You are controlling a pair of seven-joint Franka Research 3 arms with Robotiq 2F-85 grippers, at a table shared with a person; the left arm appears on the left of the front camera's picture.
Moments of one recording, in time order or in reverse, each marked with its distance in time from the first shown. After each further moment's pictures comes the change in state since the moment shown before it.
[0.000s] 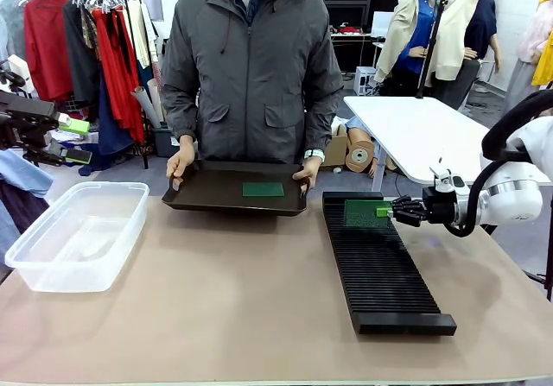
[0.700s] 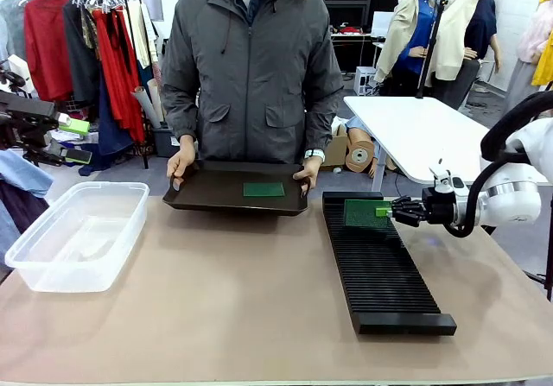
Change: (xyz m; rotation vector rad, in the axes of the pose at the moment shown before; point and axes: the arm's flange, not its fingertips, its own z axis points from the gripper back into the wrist) left arm 0.000 0.000 0.000 0.000 0.000 0.000; right arm -0.003 -0.003 -0.001 -0.016 -0.006 -0.004
